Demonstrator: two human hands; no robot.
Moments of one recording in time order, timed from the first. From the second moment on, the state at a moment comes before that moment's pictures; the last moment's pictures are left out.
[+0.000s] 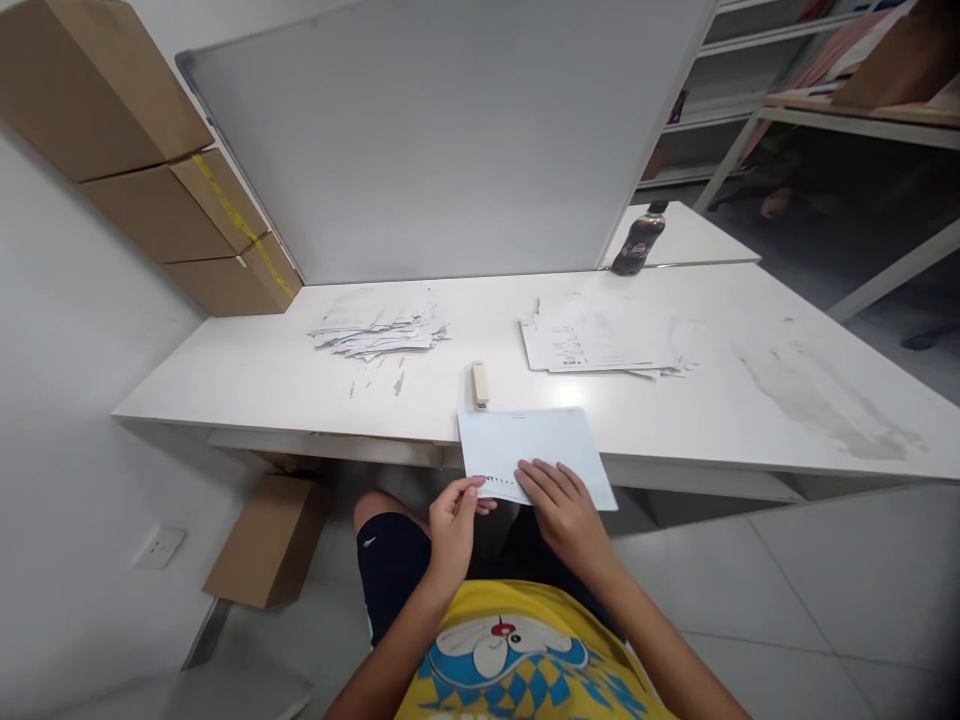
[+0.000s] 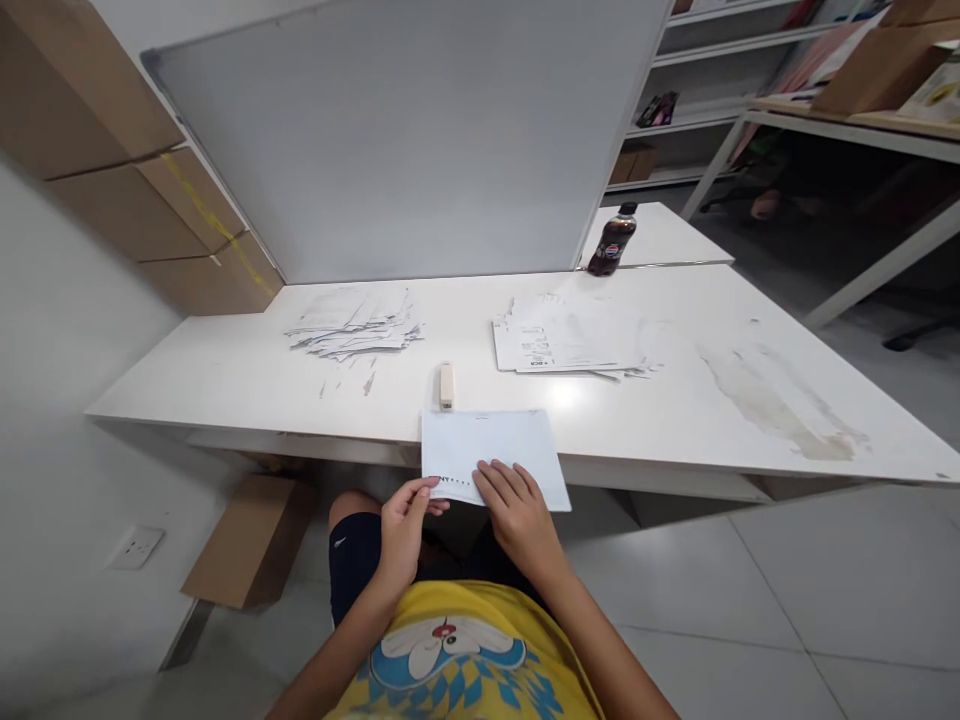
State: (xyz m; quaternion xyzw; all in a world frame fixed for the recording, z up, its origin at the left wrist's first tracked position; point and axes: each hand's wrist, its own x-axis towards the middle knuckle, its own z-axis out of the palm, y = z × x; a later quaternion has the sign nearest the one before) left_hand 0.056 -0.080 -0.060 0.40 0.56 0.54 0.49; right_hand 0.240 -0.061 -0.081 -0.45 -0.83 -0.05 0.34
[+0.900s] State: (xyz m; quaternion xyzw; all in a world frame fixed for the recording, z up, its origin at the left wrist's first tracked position) left_hand -0.049 0.141 -0.043 0.60 0.79 0.16 -0.01; right_hand 0.312 0.170 -0.052 -0.64 -0.70 0.12 0.29
